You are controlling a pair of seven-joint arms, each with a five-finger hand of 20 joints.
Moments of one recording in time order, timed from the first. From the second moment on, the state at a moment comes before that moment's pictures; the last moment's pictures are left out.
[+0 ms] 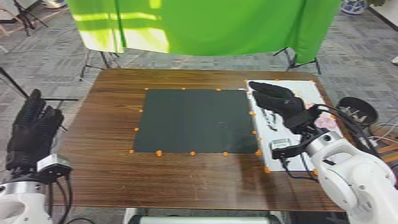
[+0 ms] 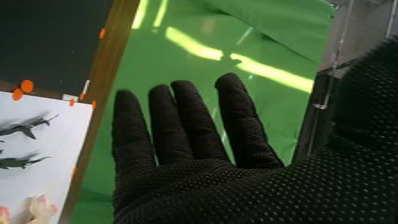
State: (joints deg) left arm 128.6 -60.1 -106.5 -120.6 40.6 11.7 18.5; right arm -103.5 -53.6 86.4 -120.0 -73.5 -4.1 7.1
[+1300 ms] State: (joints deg) left arm 130.3 -56.8 -103.5 -122.5 26.5 14.0 23.0; right arm -102.4 -42.9 80.4 -132.2 -108.9 -28.3 56.8
